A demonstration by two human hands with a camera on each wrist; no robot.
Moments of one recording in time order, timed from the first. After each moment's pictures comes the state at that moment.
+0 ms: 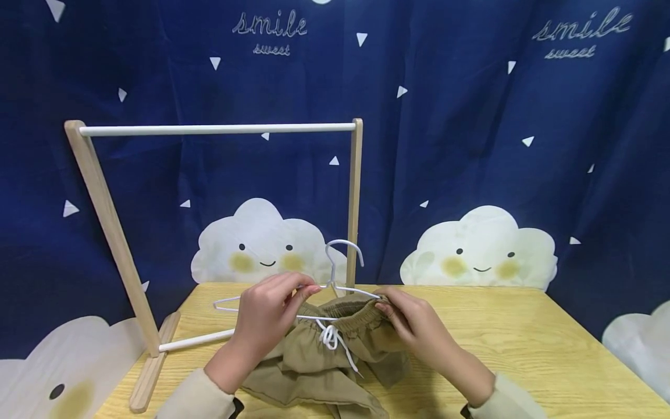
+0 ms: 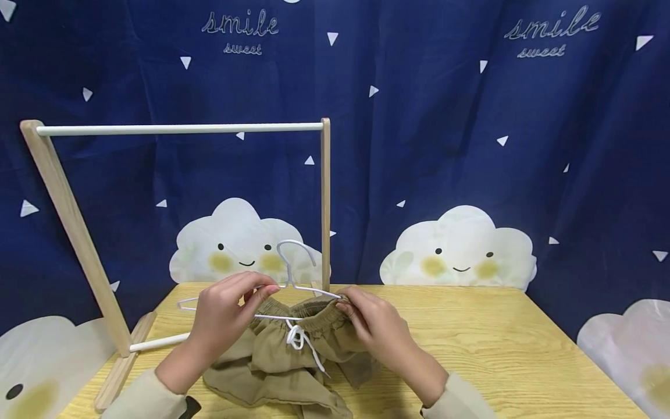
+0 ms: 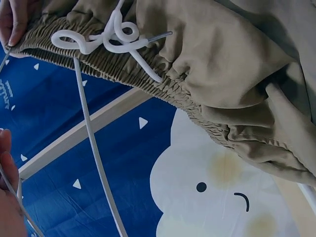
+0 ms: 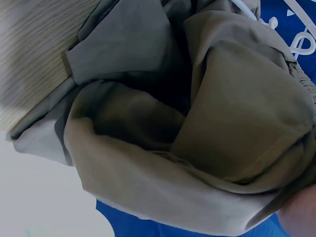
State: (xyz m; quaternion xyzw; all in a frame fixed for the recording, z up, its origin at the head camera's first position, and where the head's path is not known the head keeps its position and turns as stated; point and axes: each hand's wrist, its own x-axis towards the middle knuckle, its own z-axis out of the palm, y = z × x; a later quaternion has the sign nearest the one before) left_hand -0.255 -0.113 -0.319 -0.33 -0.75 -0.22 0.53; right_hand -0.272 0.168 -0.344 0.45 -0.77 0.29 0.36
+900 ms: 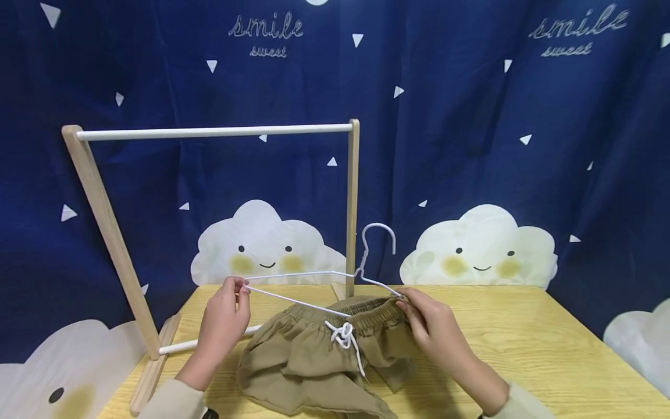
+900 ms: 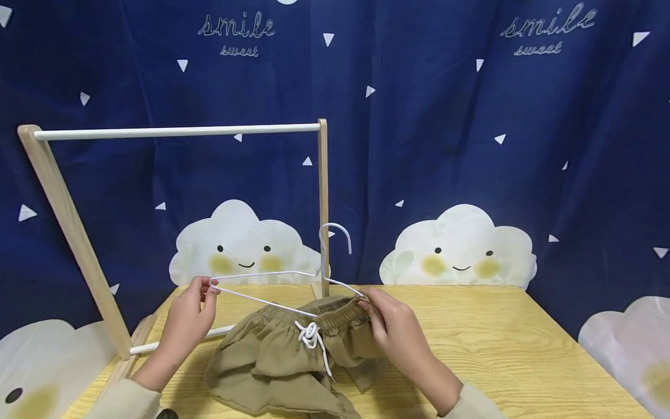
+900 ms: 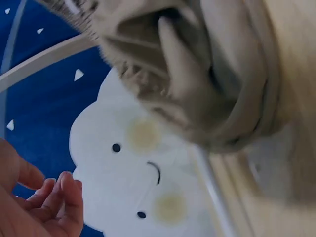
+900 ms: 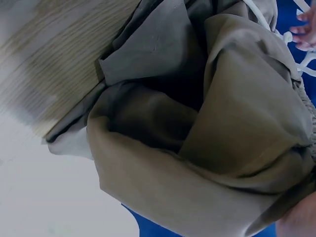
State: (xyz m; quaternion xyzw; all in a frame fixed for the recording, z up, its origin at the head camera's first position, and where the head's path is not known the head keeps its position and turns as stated) left_hand -0.273 -0.177 -0.364 -0.05 -0.88 -0.30 0.35; right_hand -0.268 0.190 -0.356 0.35 -0.79 0.29 0.41
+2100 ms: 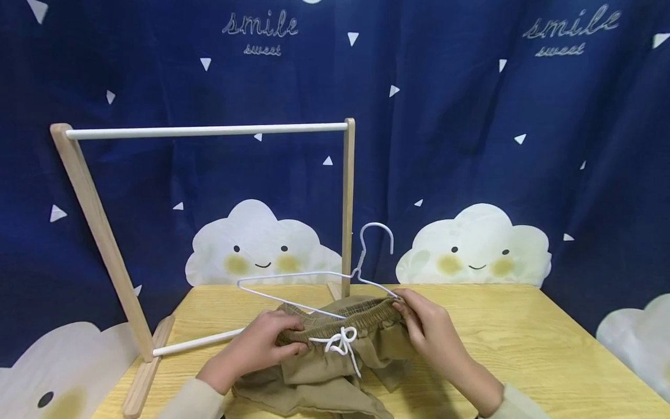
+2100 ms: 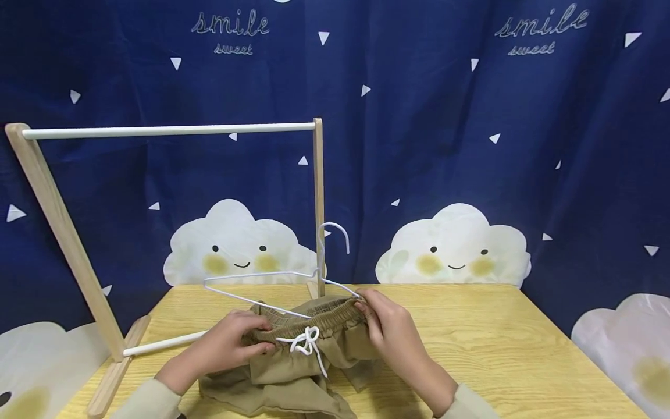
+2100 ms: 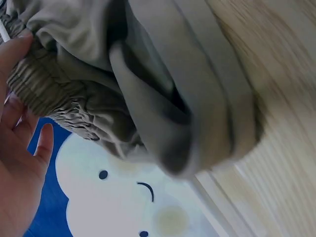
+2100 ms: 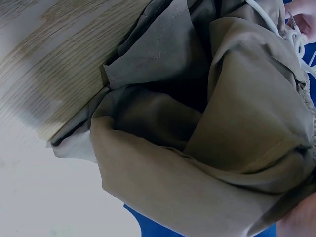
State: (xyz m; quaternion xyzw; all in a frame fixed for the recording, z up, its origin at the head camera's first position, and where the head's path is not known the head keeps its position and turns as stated) left_hand -0.291 -0.149 -0.398 -0.44 -0.84 -0.19 0.26; right_hand -0.267 0.191 -0.358 0.35 -0.79 0.28 0.42
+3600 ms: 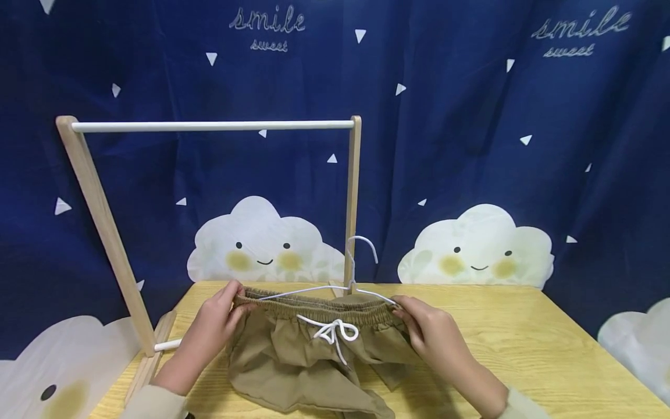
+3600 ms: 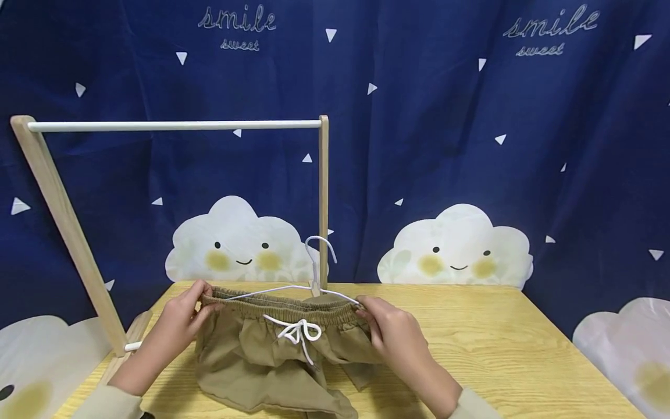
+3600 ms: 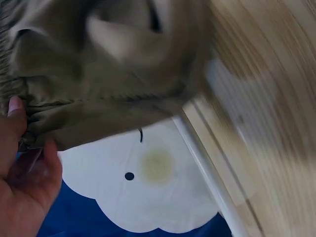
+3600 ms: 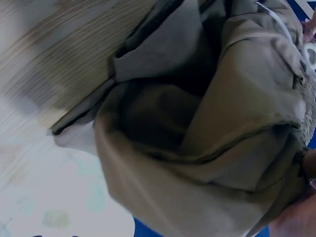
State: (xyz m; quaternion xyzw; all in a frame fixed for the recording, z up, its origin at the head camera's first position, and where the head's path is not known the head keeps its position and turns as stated) left_hand -0.281 -0.212 -0.383 -0.24 -0.85 -0.21 0.42; right_hand -0.267 0.190 -0.366 0.35 -0.81 0.20 0.43
